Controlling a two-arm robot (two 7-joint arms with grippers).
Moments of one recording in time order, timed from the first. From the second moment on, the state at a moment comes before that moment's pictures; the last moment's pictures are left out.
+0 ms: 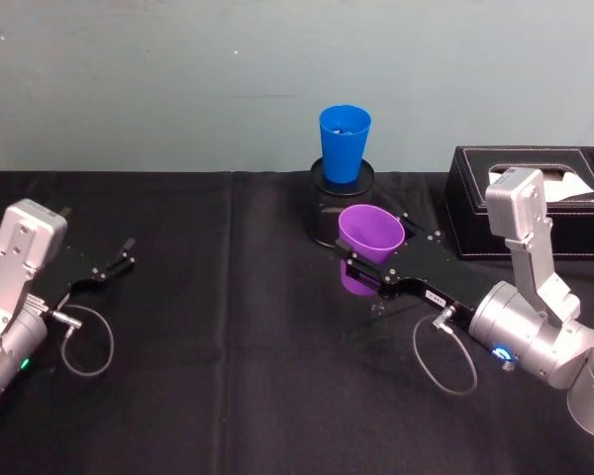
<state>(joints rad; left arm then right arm) -0.20 0.60 0.45 -1.41 -0.25 -0.12 0.03 0.19 0.44 -0.37 -1.56 0.37 0.00 0.44</state>
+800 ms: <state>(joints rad) -0.20 0.60 0.45 -1.41 -0.25 -0.12 0.03 0.19 0.44 -0.37 -1.56 0.37 0.00 0.44</state>
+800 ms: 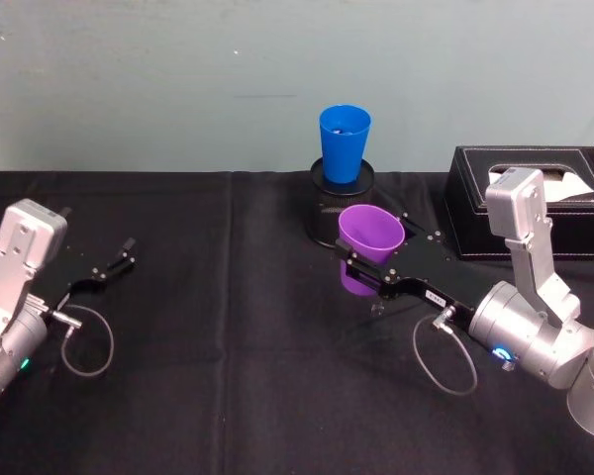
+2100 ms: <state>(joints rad) -0.20 0.60 0.45 -1.41 -0.25 -0.12 0.03 0.32 0.41 -0.39 -1.46 0.35 0.15 0.42</state>
